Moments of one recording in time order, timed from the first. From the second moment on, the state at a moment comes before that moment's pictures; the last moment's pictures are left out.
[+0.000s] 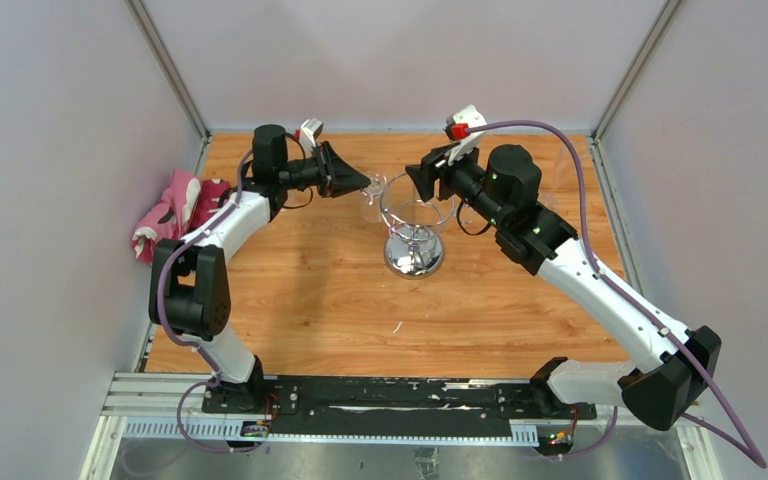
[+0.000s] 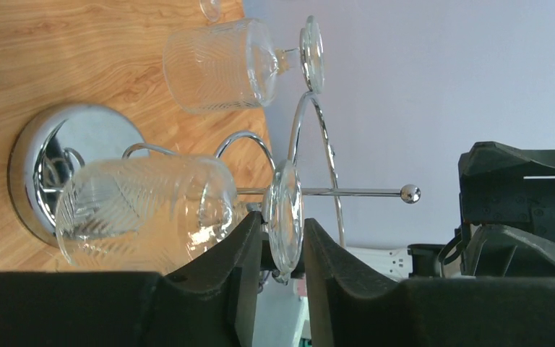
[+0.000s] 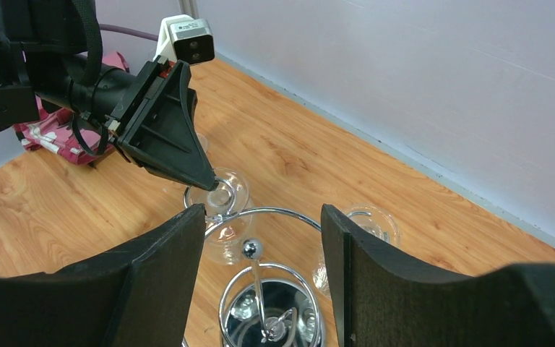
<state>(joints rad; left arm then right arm) -0.17 1.66 1.19 0.15 1.02 -1.03 0.67 1.22 1.24 -0.03 -0.02 -0.04</state>
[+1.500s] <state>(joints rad) -0.13 1.58 1.15 0.12 1.00 -1.07 0.67 1.23 1.23 -0.01 -0.02 -0.04</state>
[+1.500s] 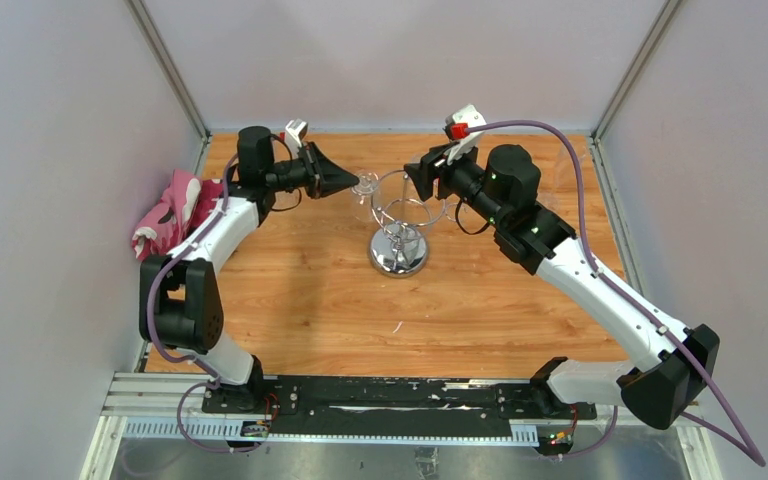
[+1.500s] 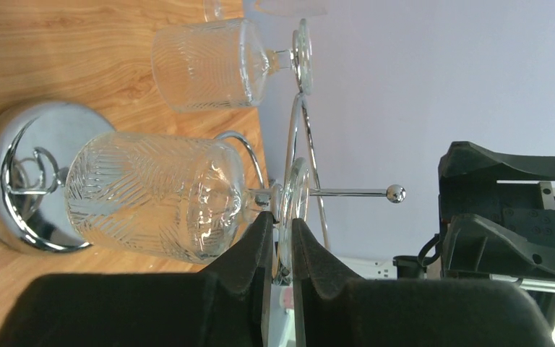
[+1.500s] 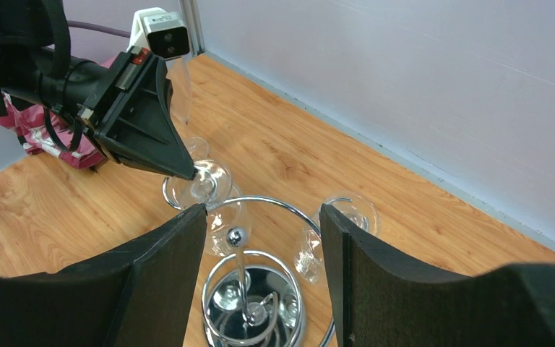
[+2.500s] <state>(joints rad) -0.09 1.54 1.07 0.18 1.05 -1.02 0.67 1.24 1.23 -0.01 -0.03 -0.04</state>
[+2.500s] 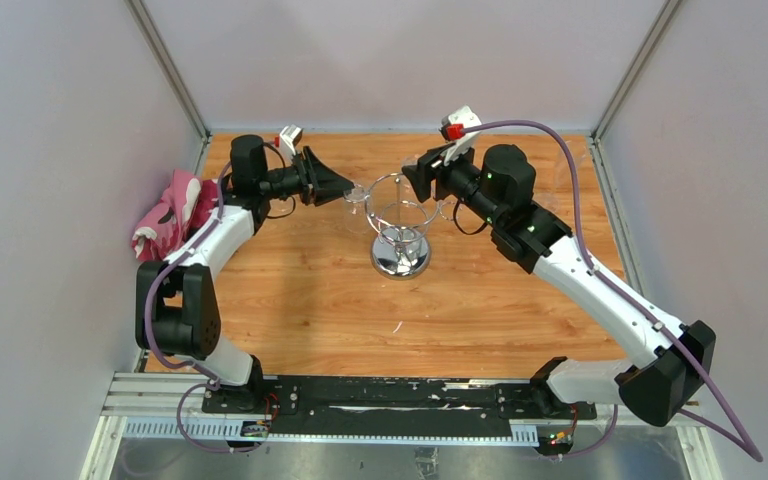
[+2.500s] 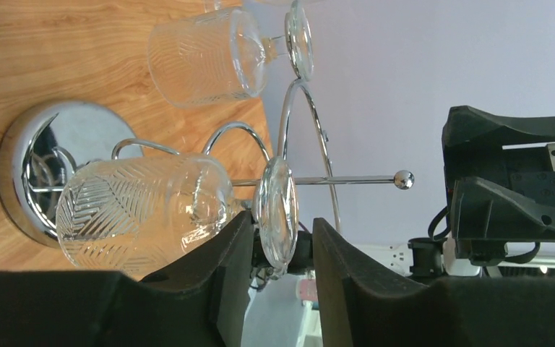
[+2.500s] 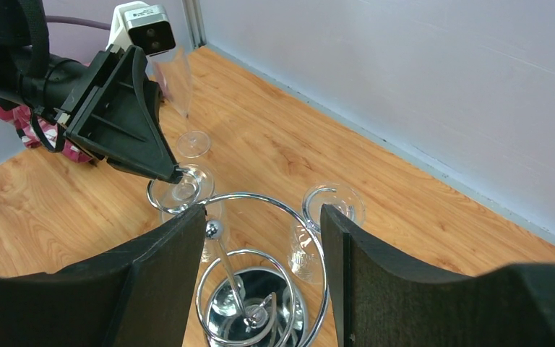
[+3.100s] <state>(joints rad) -0.10 1.52 1.02 0.19 1.07 -1.00 0.67 1.26 1.23 -0.01 -0.04 -0.04</state>
